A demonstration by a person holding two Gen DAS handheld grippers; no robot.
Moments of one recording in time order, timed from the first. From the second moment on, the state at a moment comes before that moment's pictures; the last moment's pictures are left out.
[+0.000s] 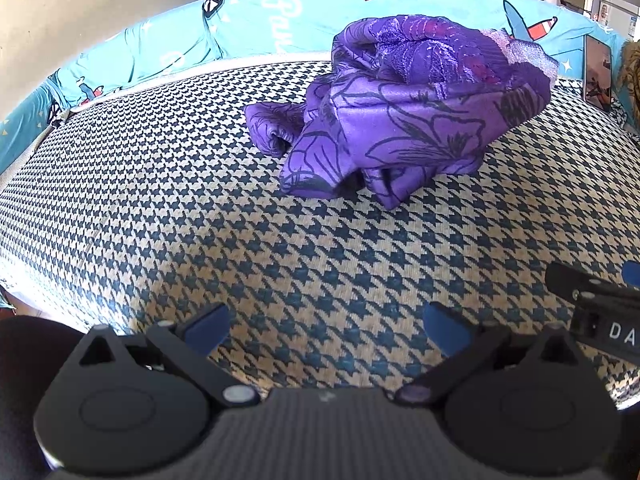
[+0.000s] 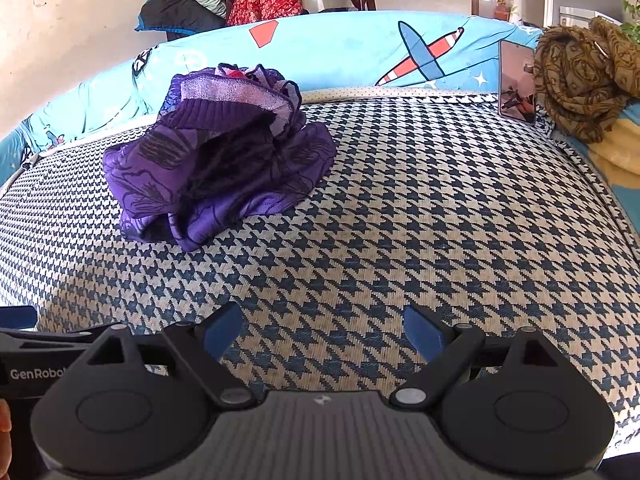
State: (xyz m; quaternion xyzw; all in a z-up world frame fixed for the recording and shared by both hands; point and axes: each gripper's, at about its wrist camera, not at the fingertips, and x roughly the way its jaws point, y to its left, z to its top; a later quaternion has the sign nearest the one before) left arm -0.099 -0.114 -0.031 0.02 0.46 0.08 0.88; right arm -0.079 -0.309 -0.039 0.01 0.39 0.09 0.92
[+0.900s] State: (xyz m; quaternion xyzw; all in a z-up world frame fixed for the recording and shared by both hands) left arm -0.076 -0.108 -0.020 0.02 0.44 0.10 0.89; right arm -0.068 -0.310 -0.030 0.02 0.37 0.09 0.93
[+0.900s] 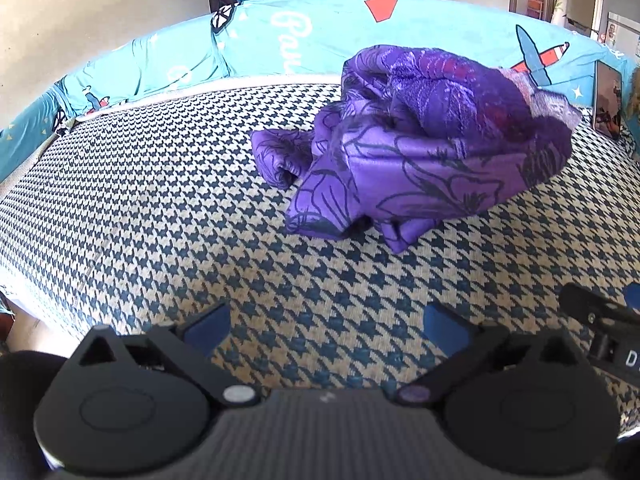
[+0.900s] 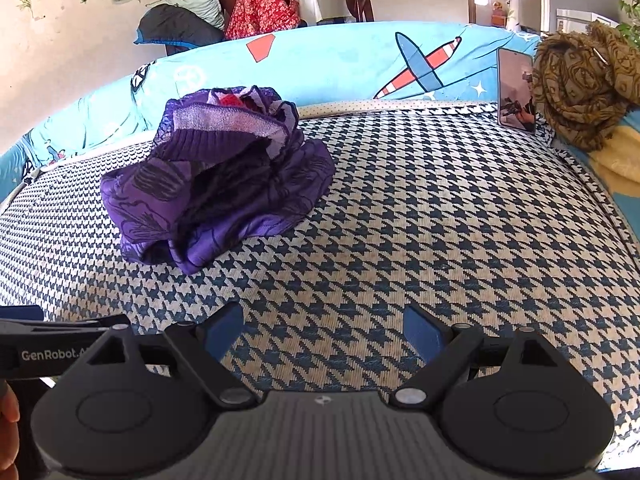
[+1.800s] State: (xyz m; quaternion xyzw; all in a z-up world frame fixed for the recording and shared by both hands) left arm 0.049 -0.069 -0.004 0.04 0.39 0.15 0.91; right arm 0.045 -0.253 -0.010 0.06 0.32 0.19 0.93
